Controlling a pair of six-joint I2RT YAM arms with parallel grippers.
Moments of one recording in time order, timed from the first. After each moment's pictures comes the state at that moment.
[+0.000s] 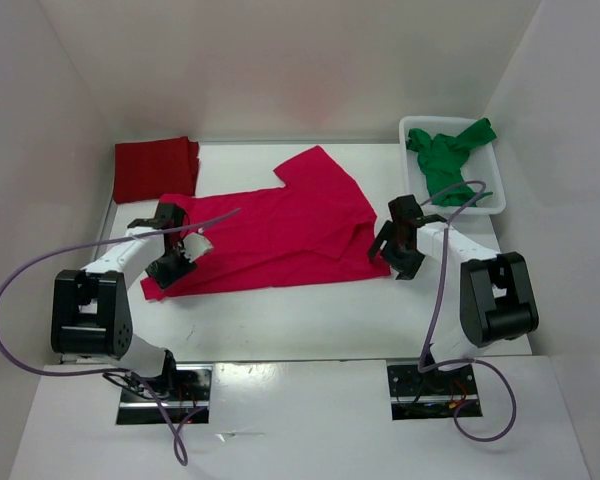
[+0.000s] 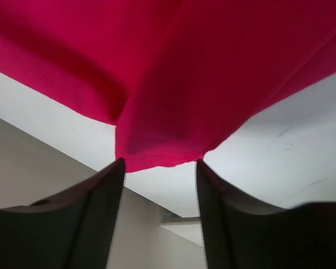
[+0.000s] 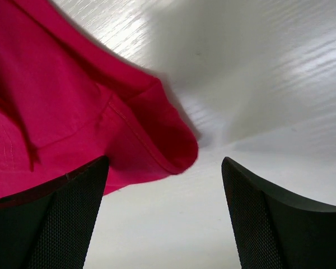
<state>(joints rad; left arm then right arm) -0.01 1.49 0.90 -0.83 -0.22 0.77 0.20 1.54 0.91 -0.62 0.08 0.78</state>
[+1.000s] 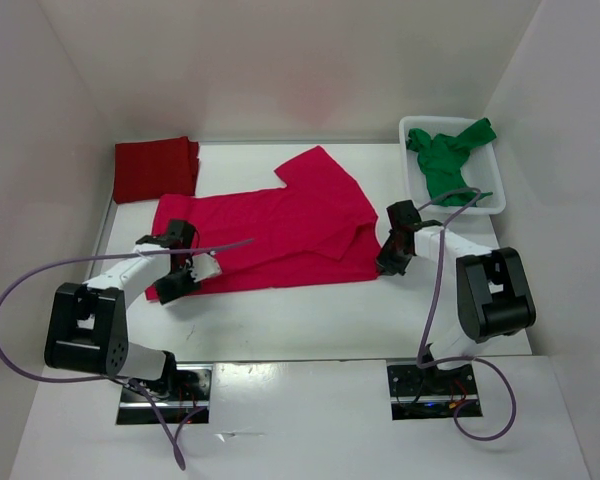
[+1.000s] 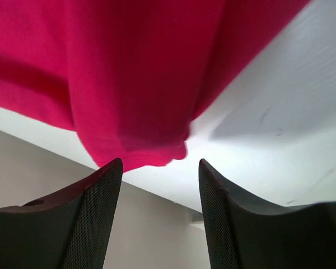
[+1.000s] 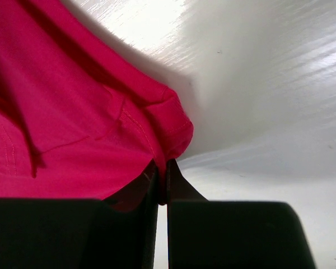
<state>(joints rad) -0.11 1.39 0.76 -0.77 -0.26 0.92 0.19 1.58 0.84 -0.50 -0.01 0.79</state>
